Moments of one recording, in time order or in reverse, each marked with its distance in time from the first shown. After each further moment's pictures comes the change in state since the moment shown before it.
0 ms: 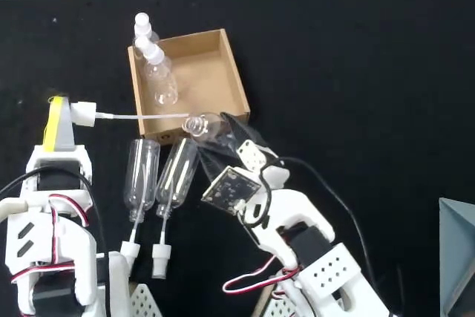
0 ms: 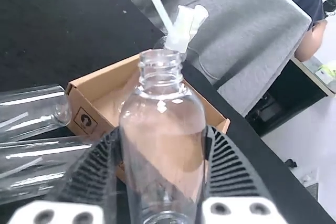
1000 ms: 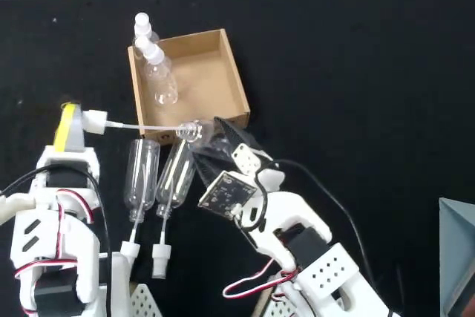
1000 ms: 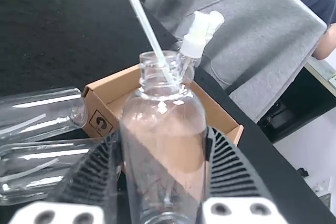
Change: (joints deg) left arm 2.0 0.0 1.3 4.6 0.0; right arm -2.5 0.0 0.6 0.0 0.0
